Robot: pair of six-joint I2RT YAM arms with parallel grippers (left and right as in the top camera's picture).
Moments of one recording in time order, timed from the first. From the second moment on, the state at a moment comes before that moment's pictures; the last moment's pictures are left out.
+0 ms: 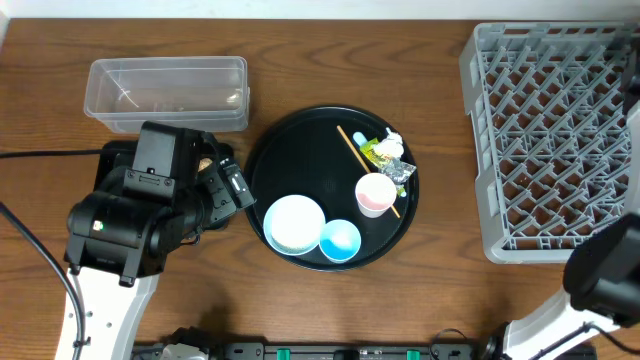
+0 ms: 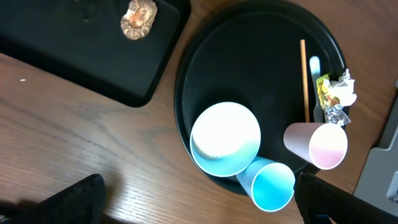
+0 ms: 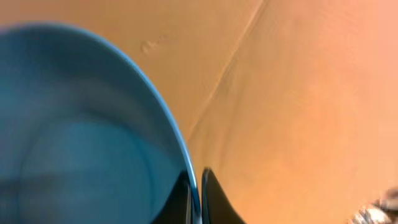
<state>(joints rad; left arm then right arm) -0.24 1.13 1.39 -1.36 -0.01 -0.70 -0.36 1.89 1.76 0.02 1.23 -0.30</state>
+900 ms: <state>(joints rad) -0.24 1.13 1.39 -1.36 -0.01 -0.70 -0.44 2.13 1.76 0.10 1.38 -0.64</state>
